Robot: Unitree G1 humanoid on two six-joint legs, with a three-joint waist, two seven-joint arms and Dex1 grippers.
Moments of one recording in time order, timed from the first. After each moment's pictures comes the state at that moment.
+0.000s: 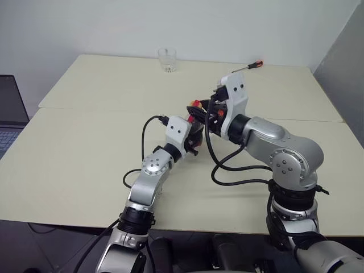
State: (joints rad) left arm -0.42 0.11 -0.15 -0.03 -0.07 0.28 -0.34; right arm -0.75 -0.12 0.02 -0.45 0.51 1.17 0.17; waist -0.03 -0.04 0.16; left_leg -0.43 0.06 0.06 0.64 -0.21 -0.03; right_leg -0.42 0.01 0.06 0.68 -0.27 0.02
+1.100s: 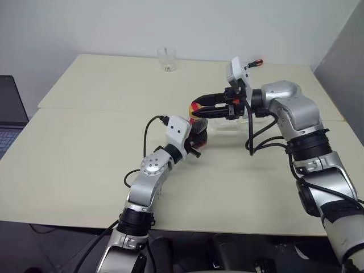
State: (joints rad) left arm -0.41 0.10 -0.14 -0.07 -0.12 0.32 -0.39; right arm -1.08 -0.42 0.21 0.40 0.36 0.39 1.28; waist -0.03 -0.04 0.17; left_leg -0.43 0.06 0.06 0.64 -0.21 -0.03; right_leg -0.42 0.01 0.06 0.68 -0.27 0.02
